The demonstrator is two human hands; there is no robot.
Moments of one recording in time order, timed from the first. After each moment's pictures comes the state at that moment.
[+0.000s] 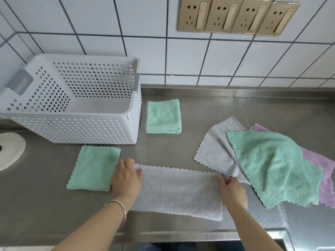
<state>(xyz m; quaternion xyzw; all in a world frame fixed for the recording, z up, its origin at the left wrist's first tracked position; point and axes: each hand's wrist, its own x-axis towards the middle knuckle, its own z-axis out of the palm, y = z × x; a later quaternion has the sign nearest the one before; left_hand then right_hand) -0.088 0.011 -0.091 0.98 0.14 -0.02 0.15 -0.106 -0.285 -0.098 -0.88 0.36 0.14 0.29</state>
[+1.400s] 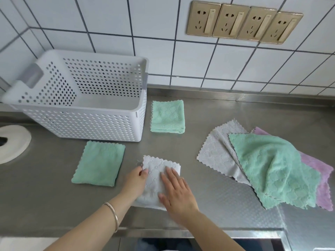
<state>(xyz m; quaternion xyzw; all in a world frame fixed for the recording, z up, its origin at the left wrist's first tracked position) -0.100 0.004 -0.068 0.86 0.22 -0.17 0.43 -0.139 -0.151 -0.093 -0.97 -0.15 0.09 0.16</state>
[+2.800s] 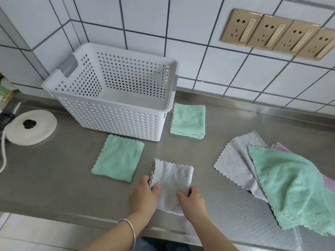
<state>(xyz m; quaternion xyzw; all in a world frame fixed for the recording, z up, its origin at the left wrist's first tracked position) -0.146 0.012 -0.090 0.89 0.28 -0.10 0.34 -0.133 -0.130 -0.077 -0.85 0.21 0.25 0.40</state>
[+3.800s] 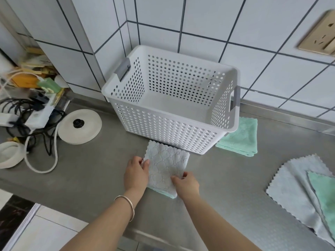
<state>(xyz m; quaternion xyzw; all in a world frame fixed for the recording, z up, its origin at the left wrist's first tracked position) -0.090 0.190 -0.114 0.86 0.37 0.02 0.35 -0.062 0.039 -0.092 -0.83 0.19 0.30 0.42</state>
